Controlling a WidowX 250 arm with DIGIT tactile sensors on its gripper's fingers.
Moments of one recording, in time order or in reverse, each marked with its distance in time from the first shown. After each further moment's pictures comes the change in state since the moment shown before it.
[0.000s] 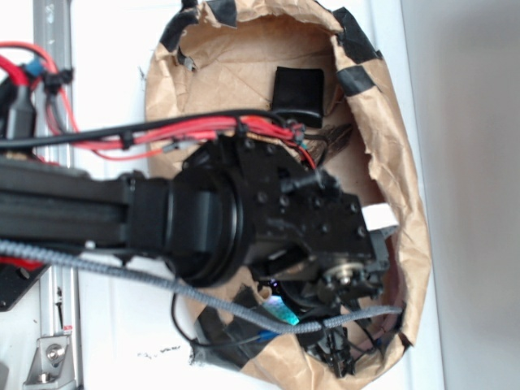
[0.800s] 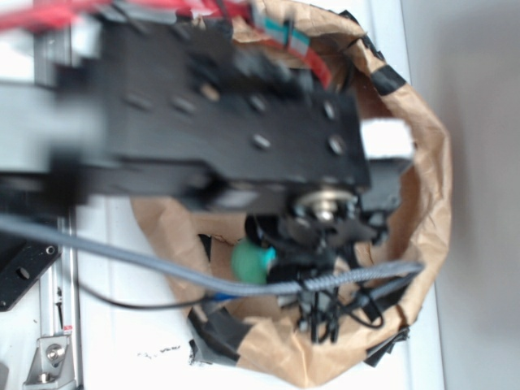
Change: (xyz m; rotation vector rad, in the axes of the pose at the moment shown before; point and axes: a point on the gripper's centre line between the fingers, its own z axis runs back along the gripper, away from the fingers) arm 0.002 0.031 0.116 0.129 -0.166 -0.192
